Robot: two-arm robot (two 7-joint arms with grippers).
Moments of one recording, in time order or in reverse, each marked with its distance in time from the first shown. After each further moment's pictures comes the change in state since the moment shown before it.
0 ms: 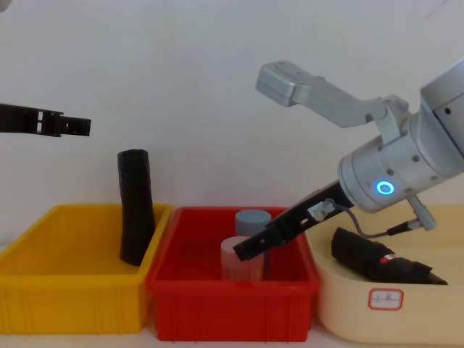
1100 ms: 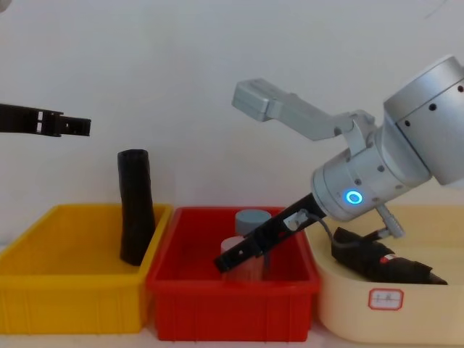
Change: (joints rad) left arm 0.000 0.000 0.000 0.000 0.000 0.000 0.000; right arm 0.056 -0.083 -0.014 0.156 -0.024 -0.032 0.044
